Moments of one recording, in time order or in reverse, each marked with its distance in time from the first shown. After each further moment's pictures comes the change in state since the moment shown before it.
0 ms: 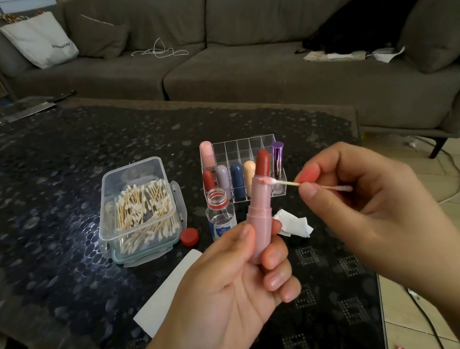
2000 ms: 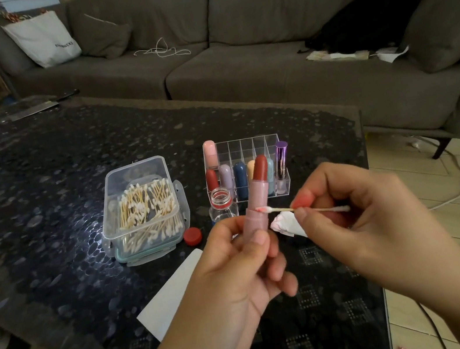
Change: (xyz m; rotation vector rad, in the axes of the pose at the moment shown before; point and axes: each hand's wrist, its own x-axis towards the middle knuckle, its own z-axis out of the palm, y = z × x) left_hand 0.002 -0.003 0.019 0.253 0.362 0.172; right_hand -0.003 0.000 0.005 -0.076 -0.104 0.028
